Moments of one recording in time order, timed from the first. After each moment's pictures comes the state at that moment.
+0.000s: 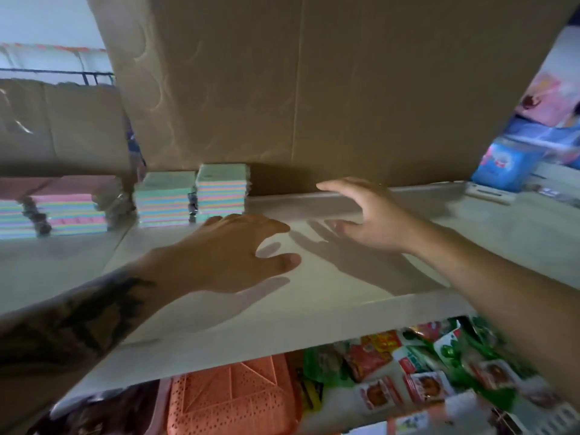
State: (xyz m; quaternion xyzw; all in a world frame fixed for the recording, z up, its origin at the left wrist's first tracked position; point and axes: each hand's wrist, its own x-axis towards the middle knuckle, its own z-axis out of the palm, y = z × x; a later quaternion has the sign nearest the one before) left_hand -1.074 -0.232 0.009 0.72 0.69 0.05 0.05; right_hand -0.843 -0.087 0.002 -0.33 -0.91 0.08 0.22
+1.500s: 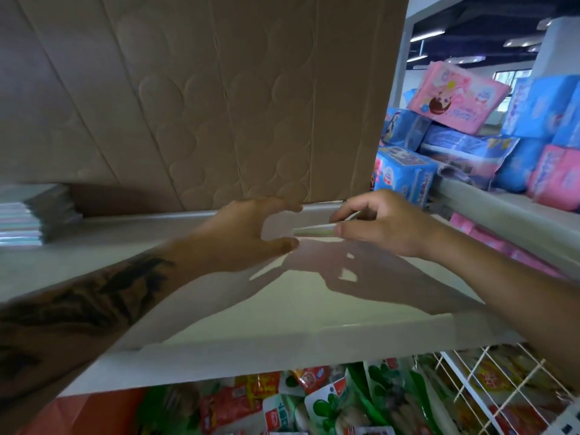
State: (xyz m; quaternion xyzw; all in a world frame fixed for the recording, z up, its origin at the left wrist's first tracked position) left_hand -0.774 -0.023 0.011 0.72 0.66 0.20 0.00; right_hand -0.538 0.093 0.010 -0.27 -0.87 0.32 0.26
